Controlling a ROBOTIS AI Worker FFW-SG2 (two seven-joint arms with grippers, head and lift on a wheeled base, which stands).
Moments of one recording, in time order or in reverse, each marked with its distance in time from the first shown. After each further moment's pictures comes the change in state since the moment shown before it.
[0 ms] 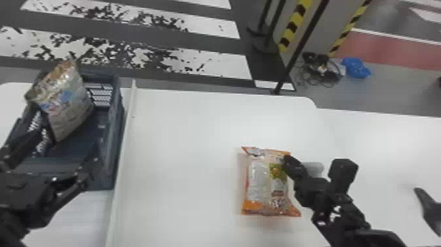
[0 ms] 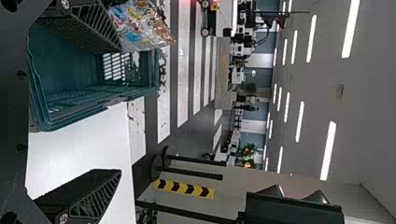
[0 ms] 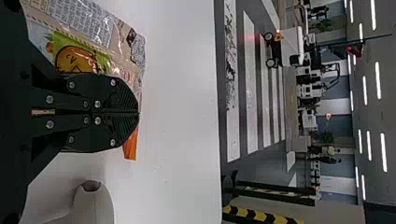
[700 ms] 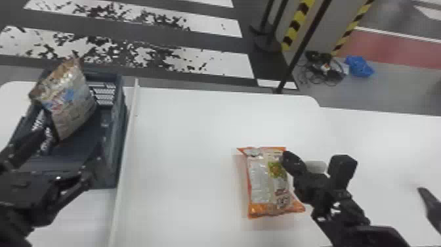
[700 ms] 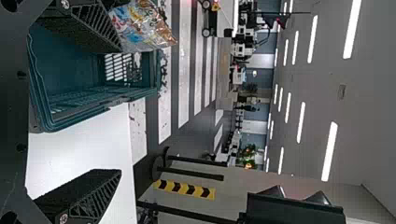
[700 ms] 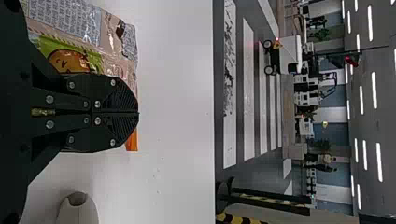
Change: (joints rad) left arm 0.001 -0.002 0.001 0.003 0.000 0.000 0.000; right arm -0.006 -0.015 0.025 -0.001 0.004 -0.026 -0.011
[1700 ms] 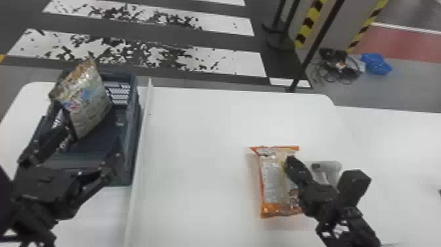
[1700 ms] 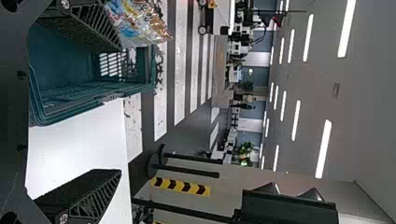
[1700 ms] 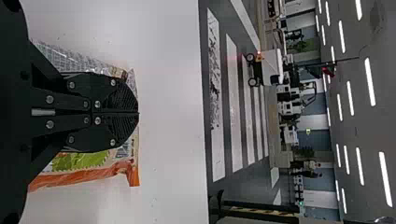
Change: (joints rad) left arm -0.004 0.002 -0.014 0.001 0.000 -0.020 0.004; right arm 0.098 0.032 0.056 -0.048 -0.031 -0.110 -0.006
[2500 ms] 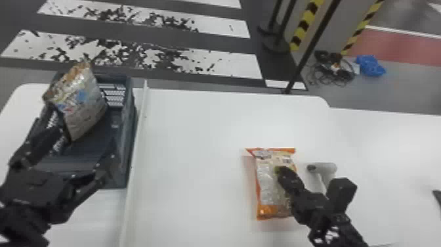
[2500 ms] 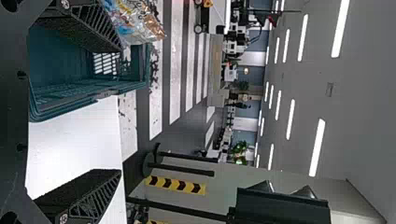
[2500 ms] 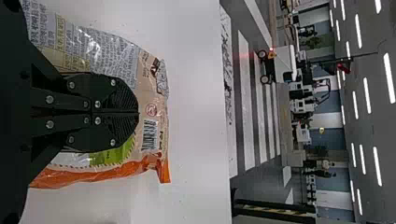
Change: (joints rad) left arm 0.011 0.000 -0.003 -0.011 0.000 -0.020 -0.001; right arm -0.031 -0.010 0.017 0.119 0.005 -0.055 0.017
